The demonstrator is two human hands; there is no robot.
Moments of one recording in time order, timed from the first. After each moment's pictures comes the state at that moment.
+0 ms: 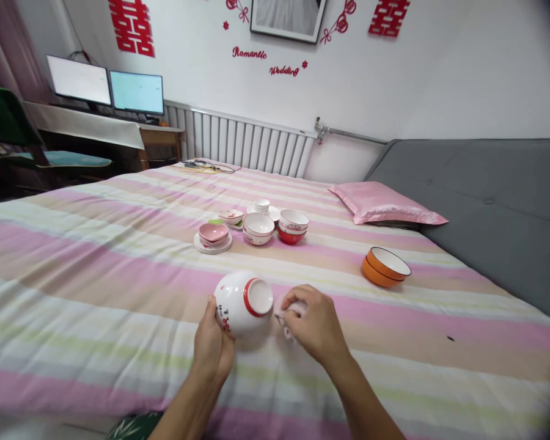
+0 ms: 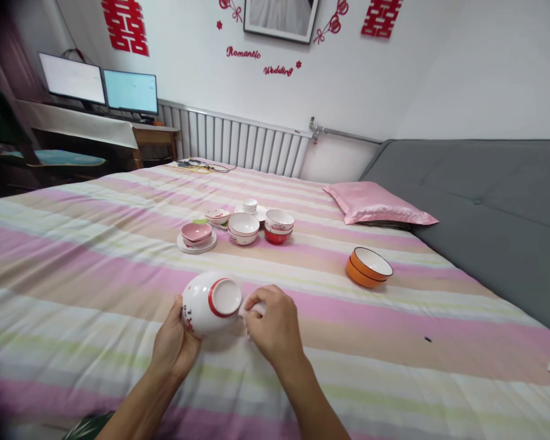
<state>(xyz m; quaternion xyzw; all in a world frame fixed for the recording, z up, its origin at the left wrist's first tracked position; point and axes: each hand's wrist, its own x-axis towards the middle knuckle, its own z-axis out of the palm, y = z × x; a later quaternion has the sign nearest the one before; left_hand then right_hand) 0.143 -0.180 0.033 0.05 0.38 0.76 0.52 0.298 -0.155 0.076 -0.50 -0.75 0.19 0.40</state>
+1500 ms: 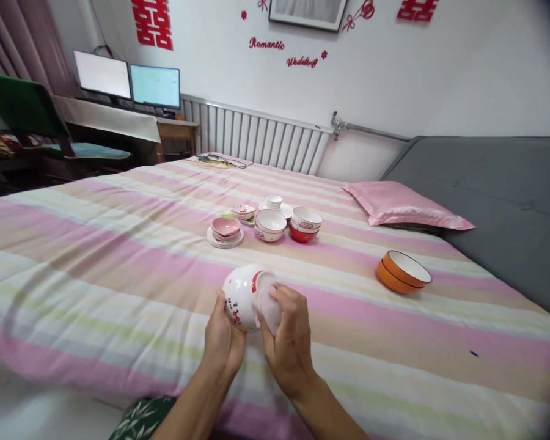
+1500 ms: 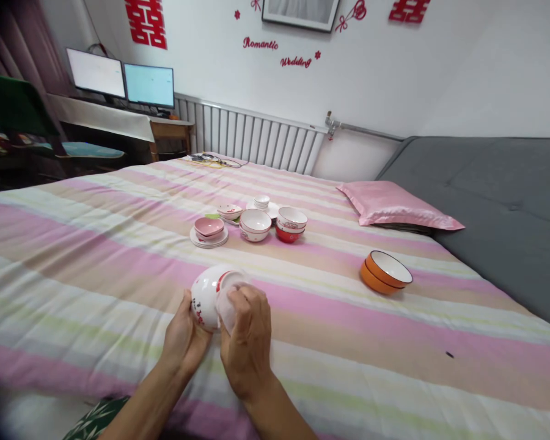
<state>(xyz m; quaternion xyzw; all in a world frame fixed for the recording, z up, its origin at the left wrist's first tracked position) 0.139 -0.181 0.038 0.01 0.34 0.77 0.55 0.247 -0.177 0.033 -0.35 -0.79 0.02 0.51</state>
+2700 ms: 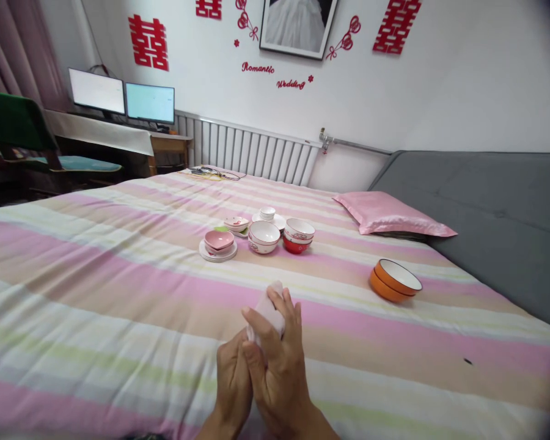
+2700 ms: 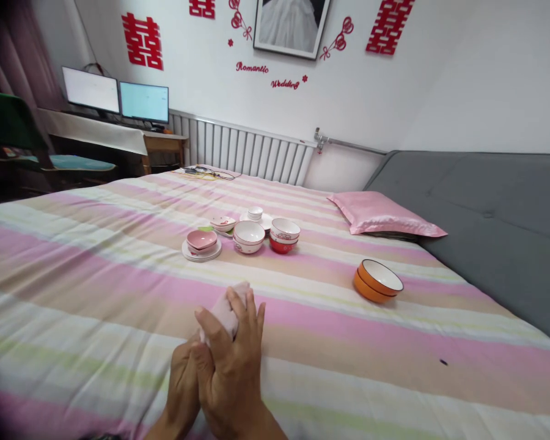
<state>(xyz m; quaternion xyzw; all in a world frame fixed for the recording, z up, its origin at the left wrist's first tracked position) 0.155 -0.210 0.025 0.33 0.45 0.71 0.43 0.241 -0.196 0.046 -0.37 -0.82 0.04 0.45</state>
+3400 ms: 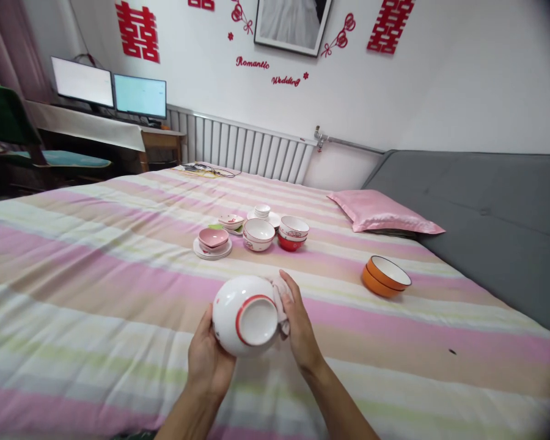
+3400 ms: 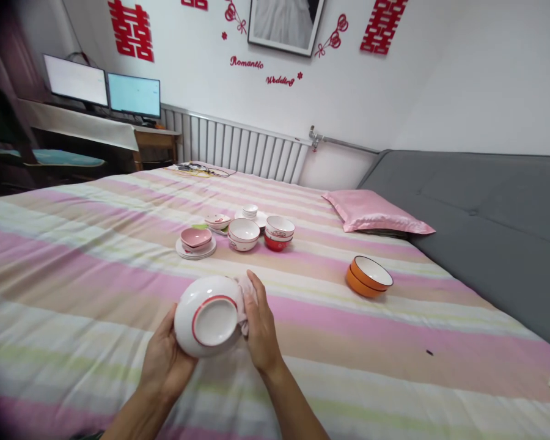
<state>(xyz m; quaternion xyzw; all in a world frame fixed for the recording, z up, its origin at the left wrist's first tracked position) 0.138 -0.187 0.048 -0.03 0.33 0.76 0.56 0.271 -0.143 0.043 -0.35 -0.63 0.47 0.51</state>
